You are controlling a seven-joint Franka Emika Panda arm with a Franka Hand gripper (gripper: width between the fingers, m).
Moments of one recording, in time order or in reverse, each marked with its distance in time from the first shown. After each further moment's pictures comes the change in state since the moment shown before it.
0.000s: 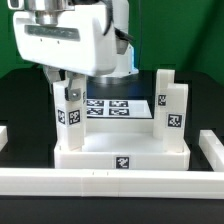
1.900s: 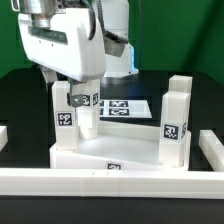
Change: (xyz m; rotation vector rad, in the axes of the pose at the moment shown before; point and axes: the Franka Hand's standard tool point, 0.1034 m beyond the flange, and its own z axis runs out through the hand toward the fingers) arm 0.001 -0.002 0.002 -0.020 -0.026 -0.008
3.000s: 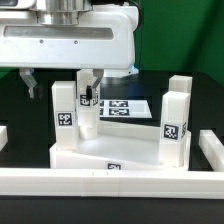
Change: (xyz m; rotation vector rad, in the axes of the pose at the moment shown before) arm 0.003 -0.004 -0.003 -0.055 0.034 -0.957
